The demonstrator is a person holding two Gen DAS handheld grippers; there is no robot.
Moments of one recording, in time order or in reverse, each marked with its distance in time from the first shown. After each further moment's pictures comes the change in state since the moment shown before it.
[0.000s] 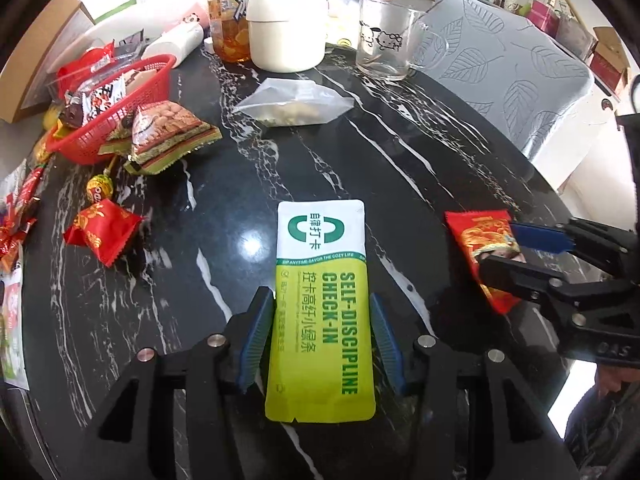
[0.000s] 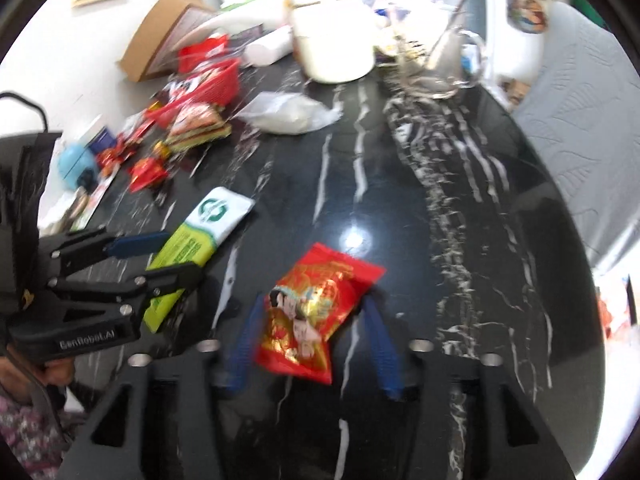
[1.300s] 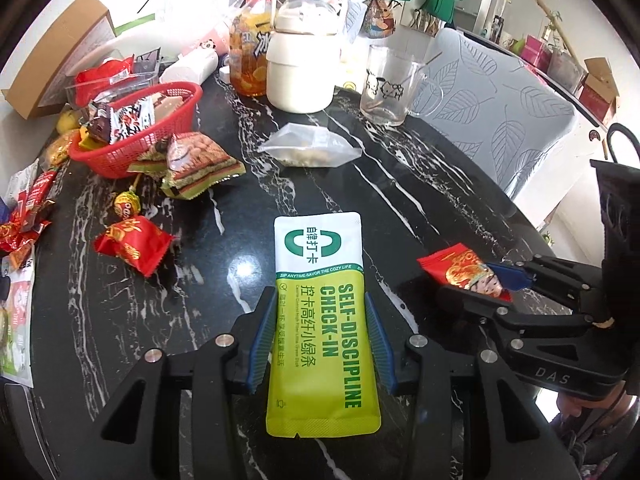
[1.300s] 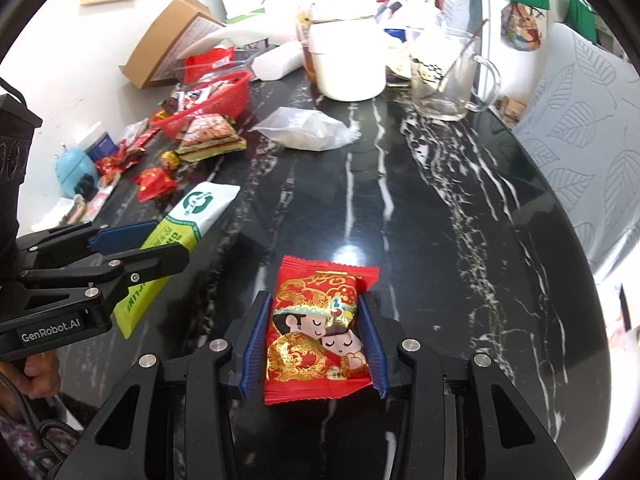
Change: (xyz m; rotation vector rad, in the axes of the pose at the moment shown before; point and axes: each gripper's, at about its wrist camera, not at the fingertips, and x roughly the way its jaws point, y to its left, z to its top) left arm -0.035 0.021 -0.002 -0.048 -0.118 -0.059; right arm 0.004 0.031 0.003 -0.030 -0.053 -0.021
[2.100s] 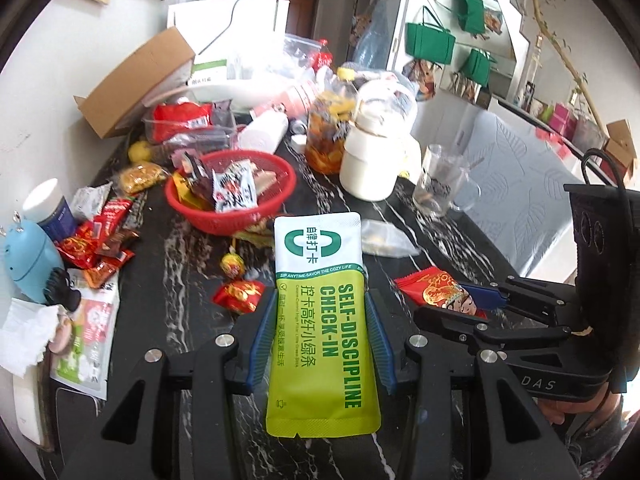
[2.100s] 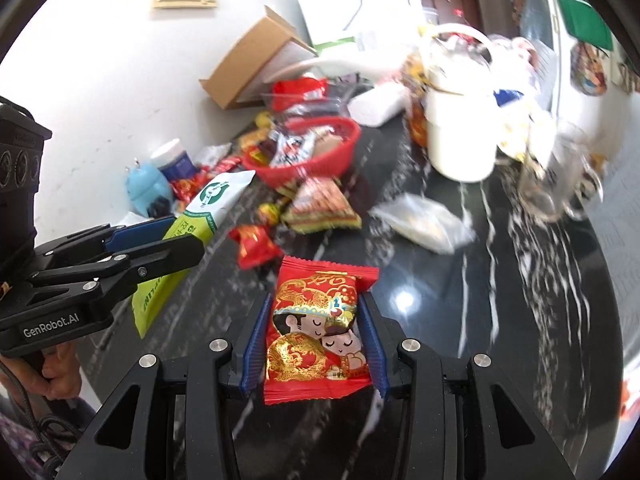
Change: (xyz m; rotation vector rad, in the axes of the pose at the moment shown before) left arm -0.078 0.059 0.027 -0.127 -0.210 0.090; right arm -0.006 0.062 0.068 -0.151 -0.083 0.215
